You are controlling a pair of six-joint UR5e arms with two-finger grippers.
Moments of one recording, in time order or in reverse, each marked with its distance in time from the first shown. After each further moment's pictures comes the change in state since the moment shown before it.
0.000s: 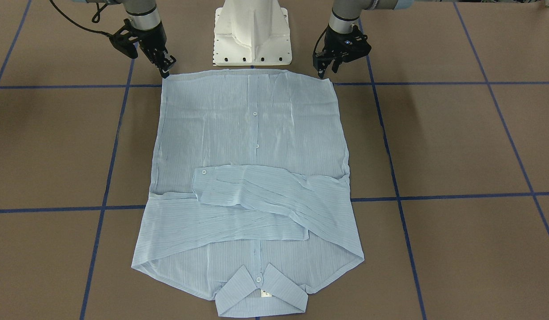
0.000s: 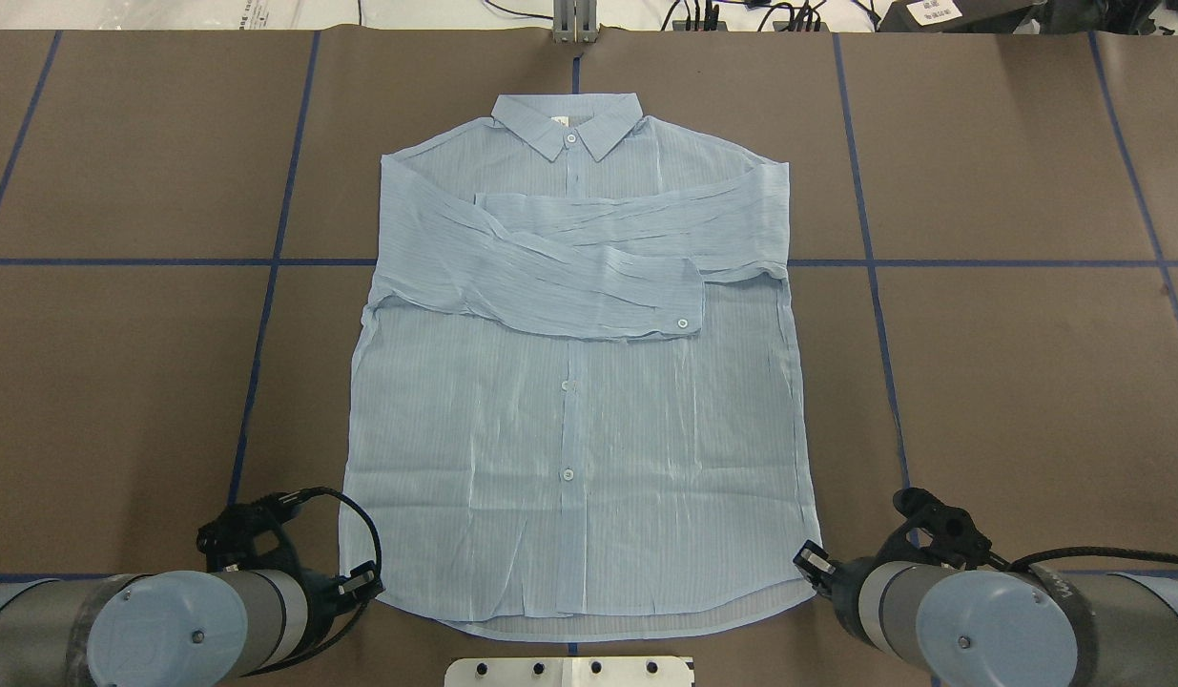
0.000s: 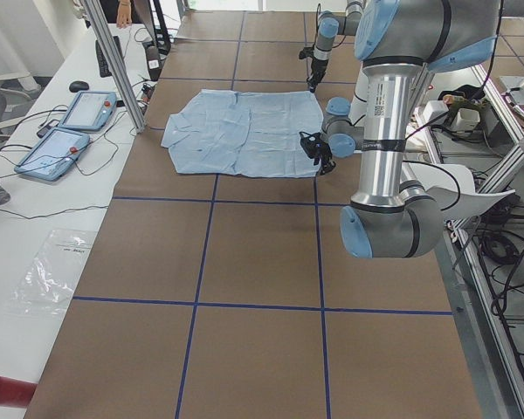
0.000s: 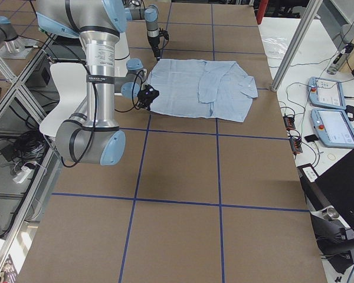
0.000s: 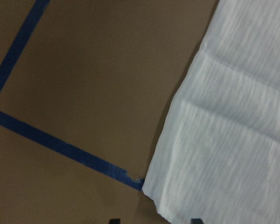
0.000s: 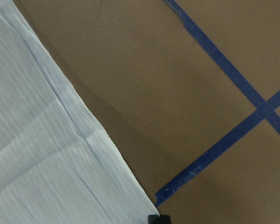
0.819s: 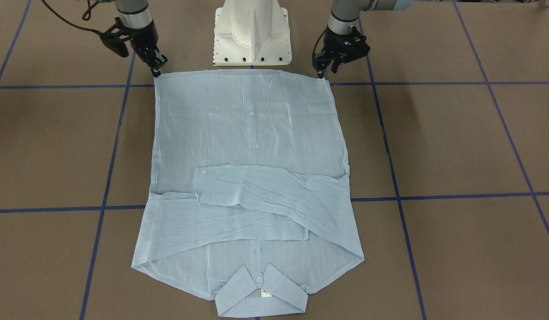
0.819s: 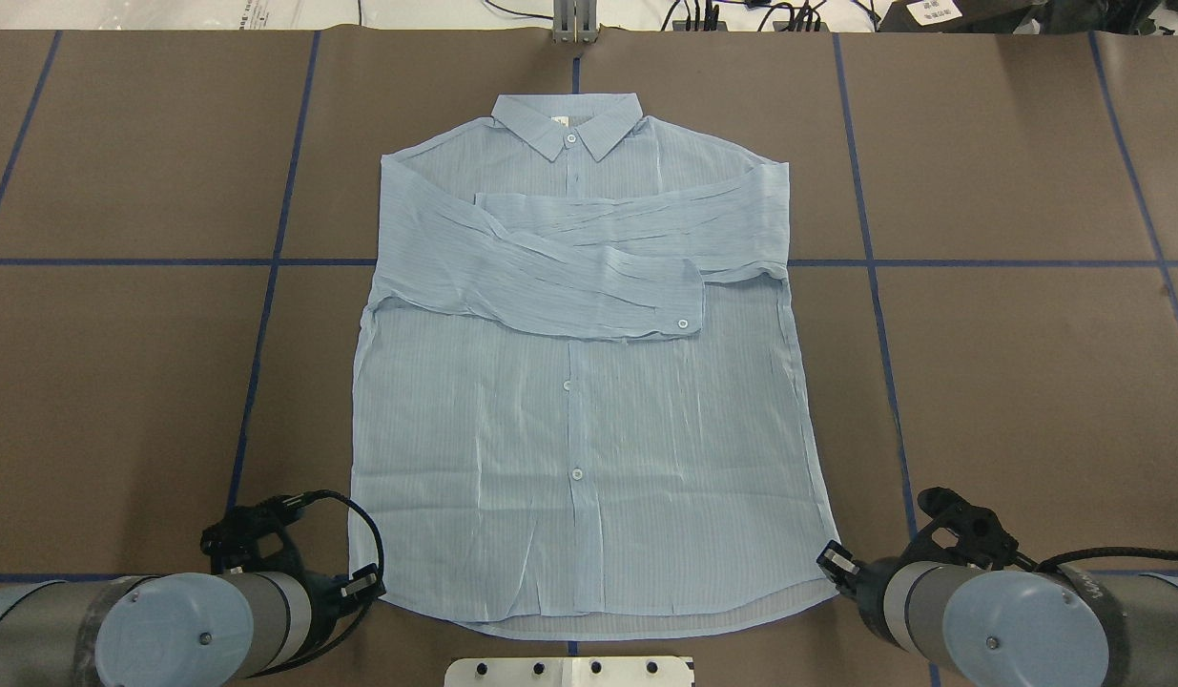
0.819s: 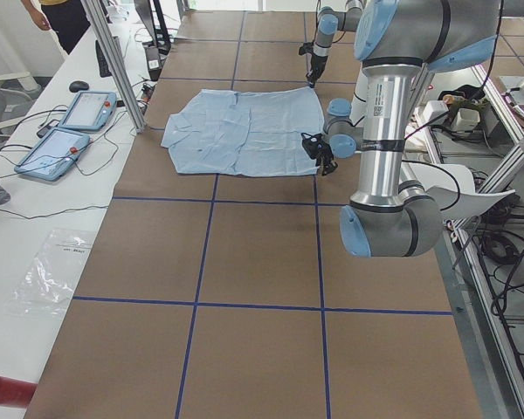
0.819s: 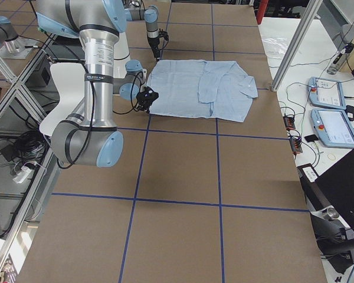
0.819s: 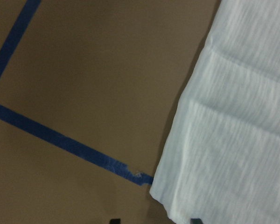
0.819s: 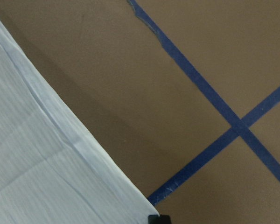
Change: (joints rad) left arm 0.004 -0.006 0.013 0.001 0.000 0.004; right arm 0.000 -0.047 0.022 -0.001 -0.001 0.000
